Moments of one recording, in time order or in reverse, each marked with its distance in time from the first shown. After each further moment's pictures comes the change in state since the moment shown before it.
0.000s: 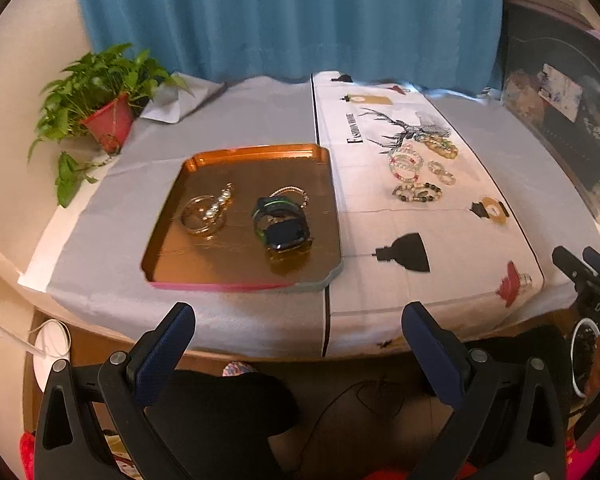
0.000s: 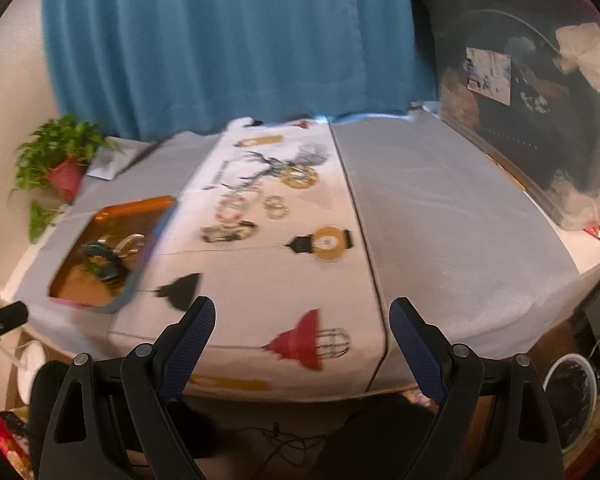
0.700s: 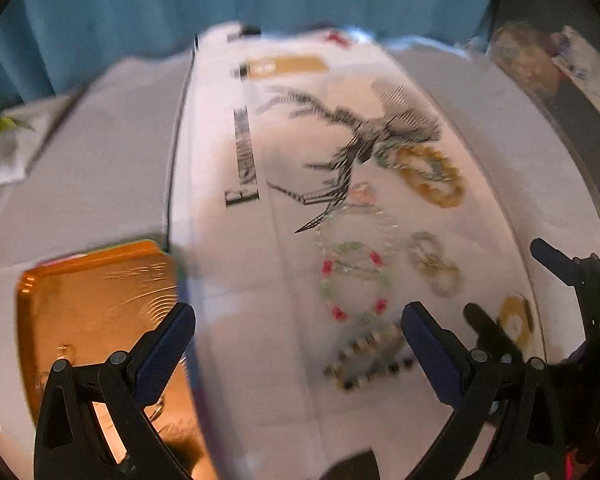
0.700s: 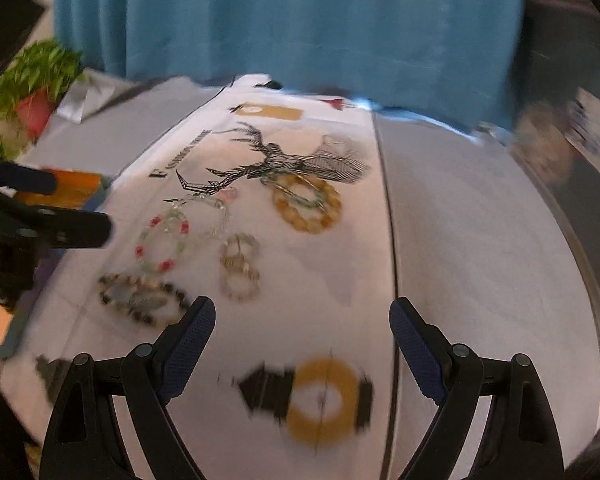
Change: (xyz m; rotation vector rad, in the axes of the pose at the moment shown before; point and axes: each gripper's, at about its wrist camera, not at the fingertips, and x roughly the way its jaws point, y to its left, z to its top) left arm 0.218 -0.110 0.174 0.155 0.249 -0.185; right arm 0.200 0.024 0.097 -0.299 0.098 -0.001
